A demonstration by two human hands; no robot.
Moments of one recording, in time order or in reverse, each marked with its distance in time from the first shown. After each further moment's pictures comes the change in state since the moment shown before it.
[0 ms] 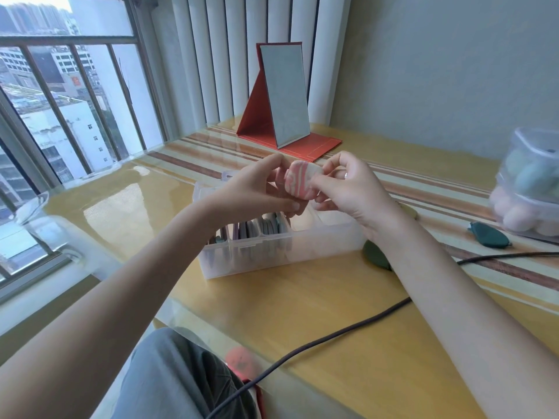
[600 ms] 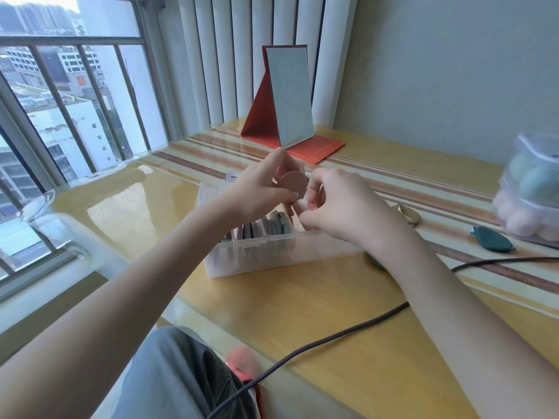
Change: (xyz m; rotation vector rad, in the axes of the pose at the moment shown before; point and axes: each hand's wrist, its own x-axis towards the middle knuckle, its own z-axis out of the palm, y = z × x) left_hand 0.001 0.004 0.005 0.089 0.157 0.046; right_hand -0.027 -0.022 0.011 -0.780 -0.091 -0.173
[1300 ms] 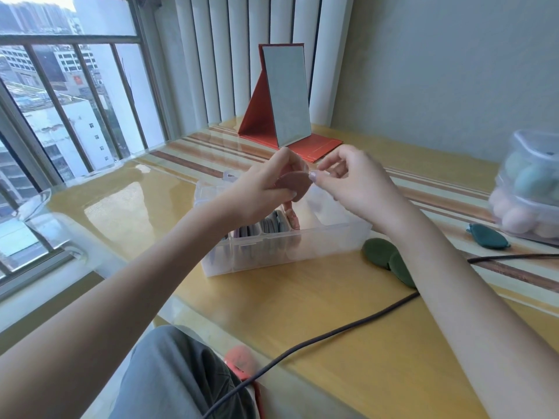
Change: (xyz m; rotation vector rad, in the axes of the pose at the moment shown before) left_hand 0.000 0.000 0.003 0.083 -0.091 0.115; right_hand 0.018 0.027 -0.009 0.347 0.084 0.029
